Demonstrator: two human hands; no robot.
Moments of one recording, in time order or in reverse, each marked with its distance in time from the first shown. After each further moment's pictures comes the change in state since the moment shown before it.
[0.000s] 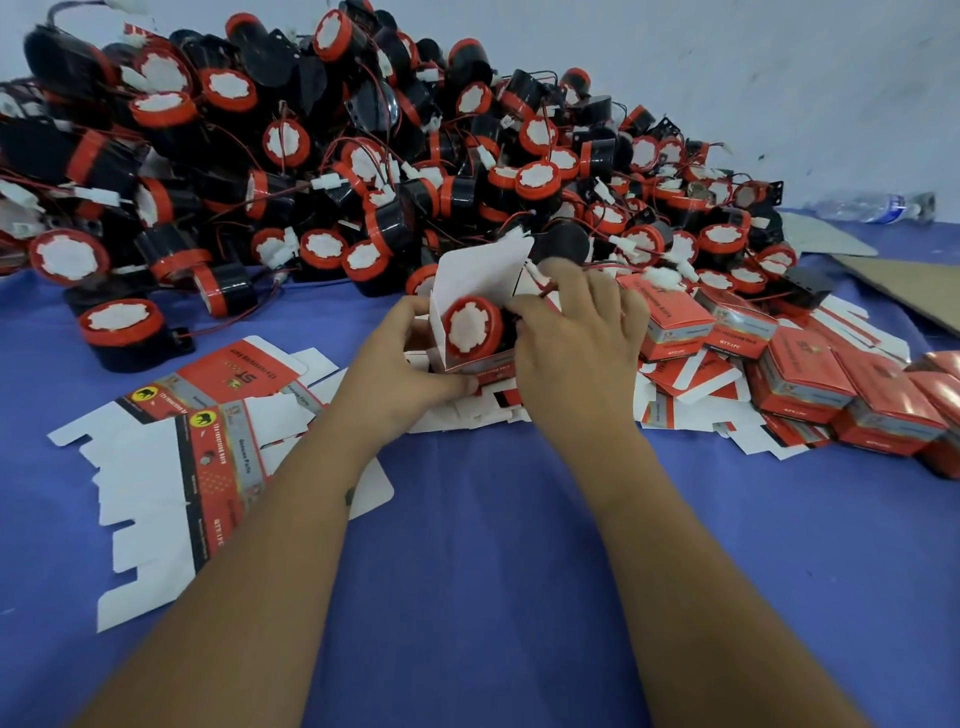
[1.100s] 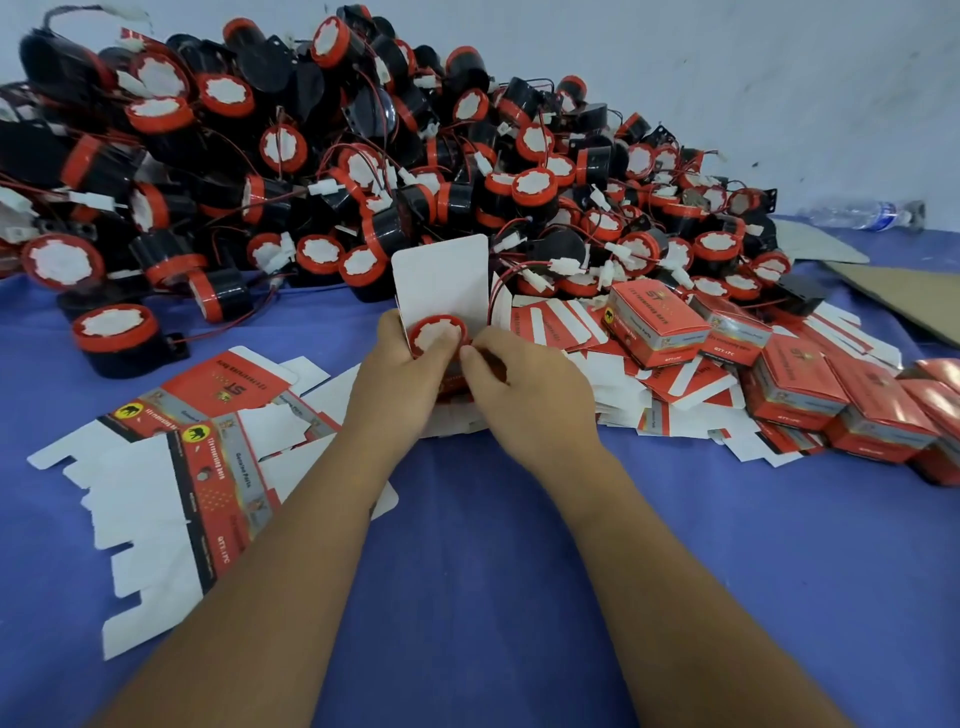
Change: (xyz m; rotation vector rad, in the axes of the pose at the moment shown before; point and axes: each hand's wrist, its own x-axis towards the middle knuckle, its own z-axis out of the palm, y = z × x) left_hand 0.003 0.007 0.020 -0.073 0.205 -0.145; right_hand -0.010 -0.019 0.006 0.460 -0.328 0.086
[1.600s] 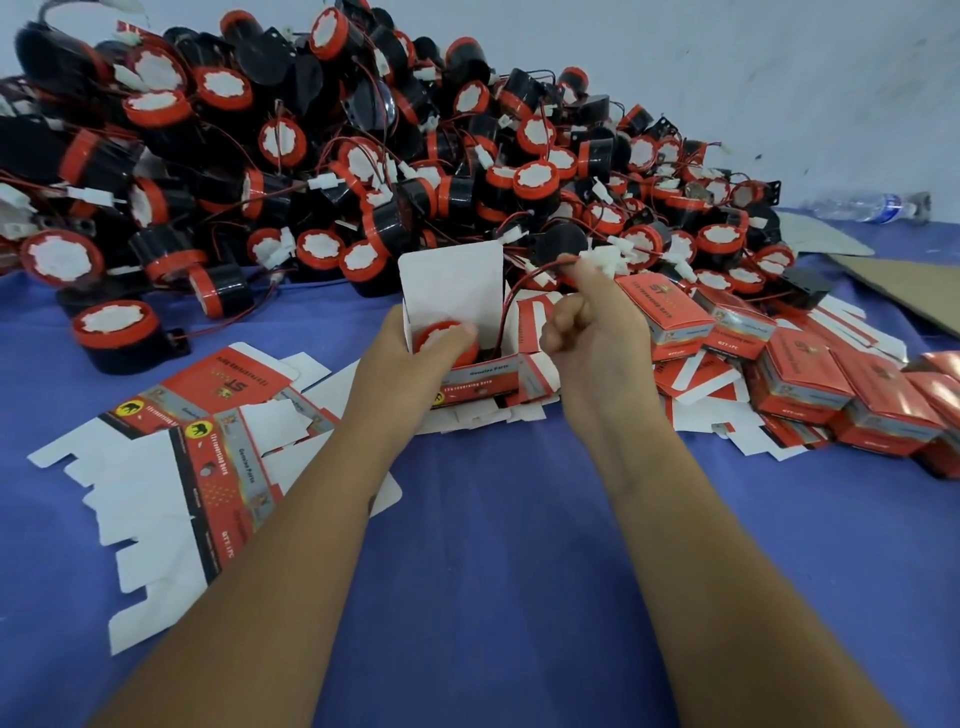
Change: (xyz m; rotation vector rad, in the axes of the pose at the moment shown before) left_hand -0.005 0.006 -0.003 -0.056 -0.038 -0.056; right_hand 0.021 0.012 -0.032 1.357 0.245 0.481
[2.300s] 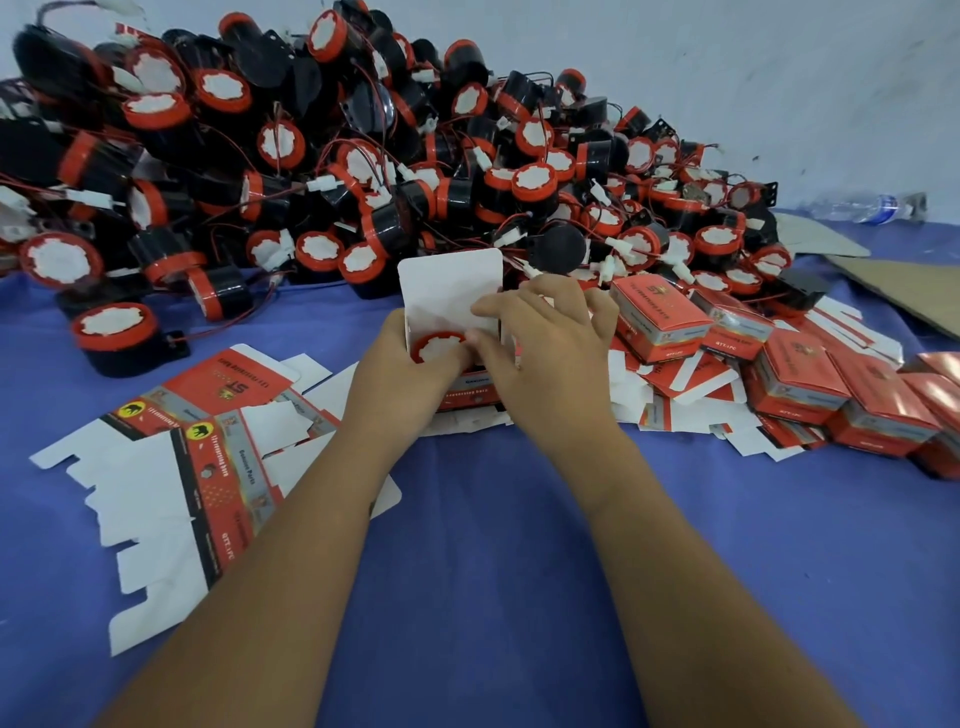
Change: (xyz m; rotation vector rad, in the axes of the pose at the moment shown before) left_hand -0.001 -0.002 0.000 0.082 0.003 0.063; right_hand -0.010 0.026 0.005 -1.353 -0.069 -0.995
